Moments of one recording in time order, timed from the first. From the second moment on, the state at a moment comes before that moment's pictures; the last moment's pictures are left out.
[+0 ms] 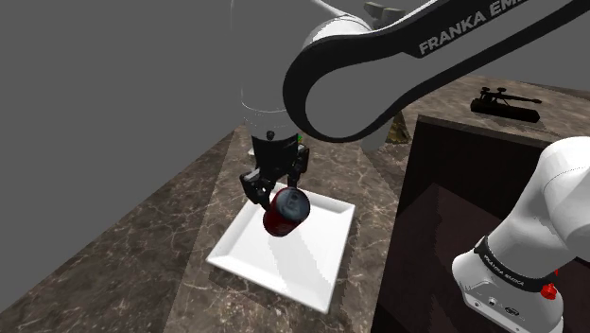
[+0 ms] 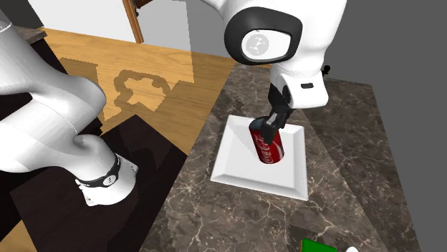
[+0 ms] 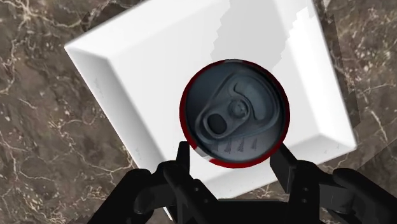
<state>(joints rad) 0.35 -0.07 0.40 -2.18 0.04 2.11 0.68</state>
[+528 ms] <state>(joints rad) 0.35 -0.06 0.40 -2.19 0.03 2.12 0.68</state>
